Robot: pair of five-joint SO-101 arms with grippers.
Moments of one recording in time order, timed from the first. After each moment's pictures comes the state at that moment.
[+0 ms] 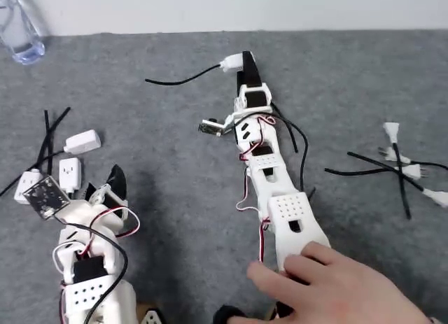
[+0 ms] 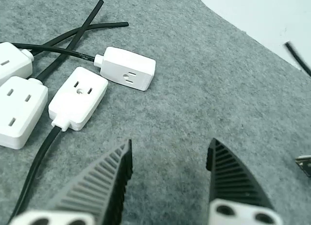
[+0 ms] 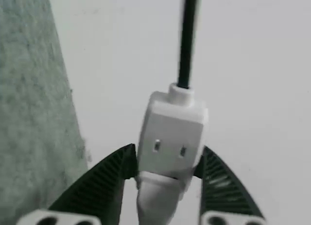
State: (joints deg) left arm -19.8 -76.1 97.3 24.9 30.0; right arm -13.5 104.8 -75.4 -37.6 82.3
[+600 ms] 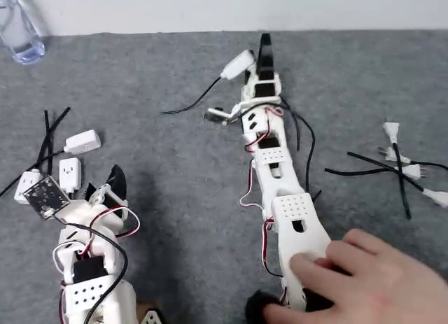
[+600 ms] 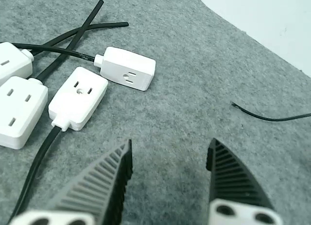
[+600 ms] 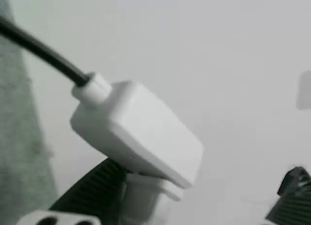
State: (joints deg) left arm -19.8 -76.1 97.3 24.9 30.0; right arm -11.1 105.1 -84.6 -33.5 82.3
